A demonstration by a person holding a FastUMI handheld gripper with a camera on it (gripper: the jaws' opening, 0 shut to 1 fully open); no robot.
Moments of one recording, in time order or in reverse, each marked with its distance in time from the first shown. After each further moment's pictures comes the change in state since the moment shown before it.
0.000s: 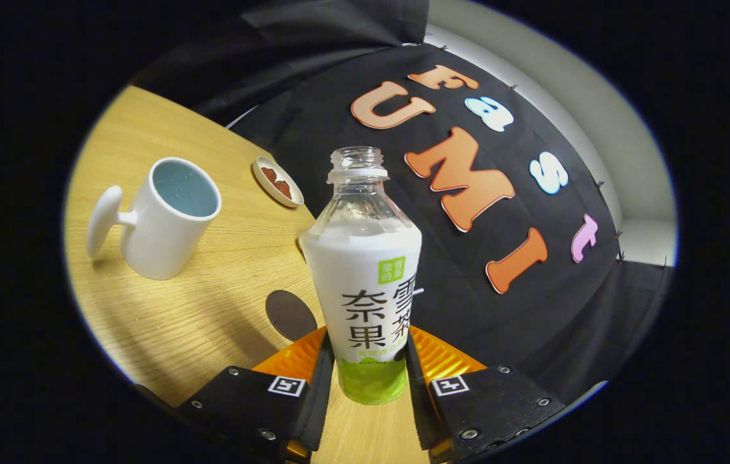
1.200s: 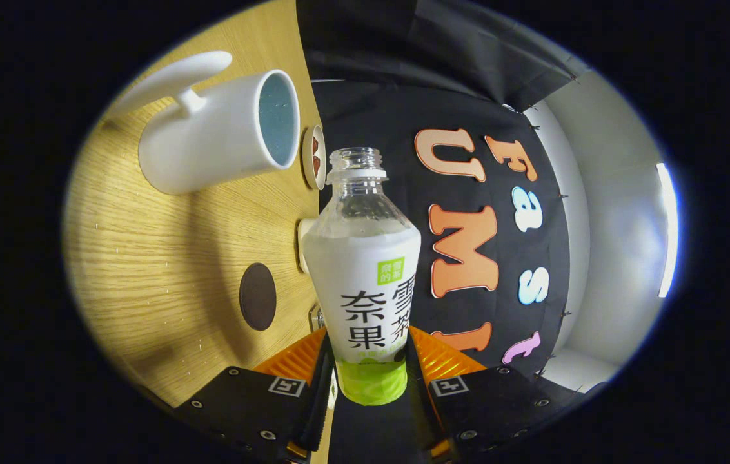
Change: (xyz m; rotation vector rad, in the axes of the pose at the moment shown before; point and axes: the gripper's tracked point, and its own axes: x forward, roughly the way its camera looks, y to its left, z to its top) arm 0.013 0.005 0.027 -0.561 -0.097 -0.126
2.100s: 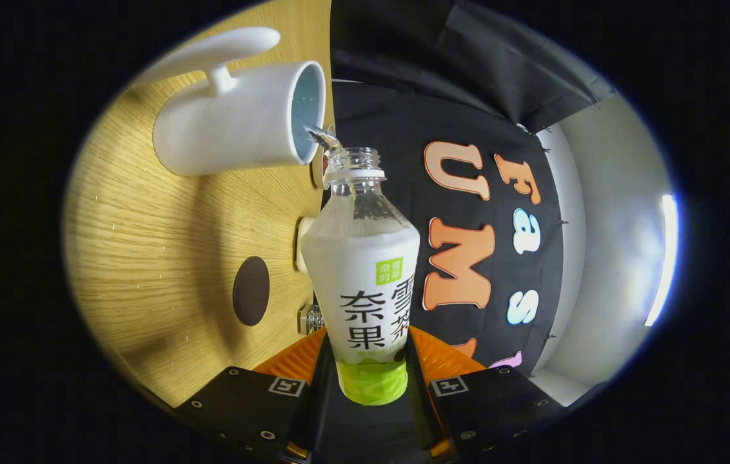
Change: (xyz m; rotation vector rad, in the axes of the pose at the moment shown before) arm -0.004 0.000 0.004 -0.103 -0.036 -0.016
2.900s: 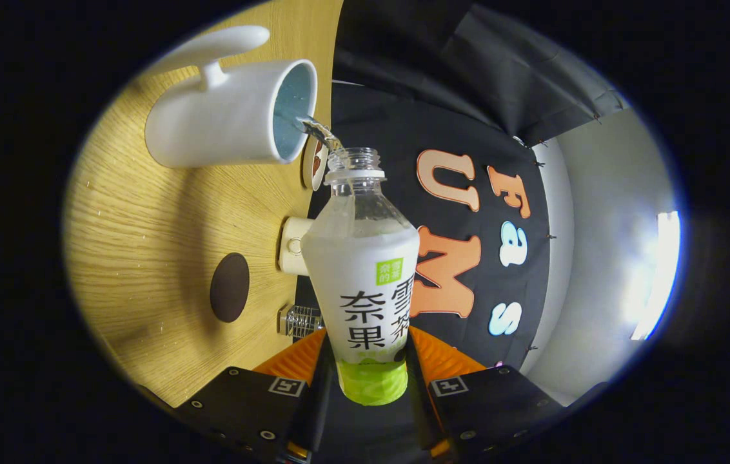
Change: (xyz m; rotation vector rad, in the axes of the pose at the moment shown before) arm -0.002 -0.003 0.007 -0.069 -0.030 -0.068
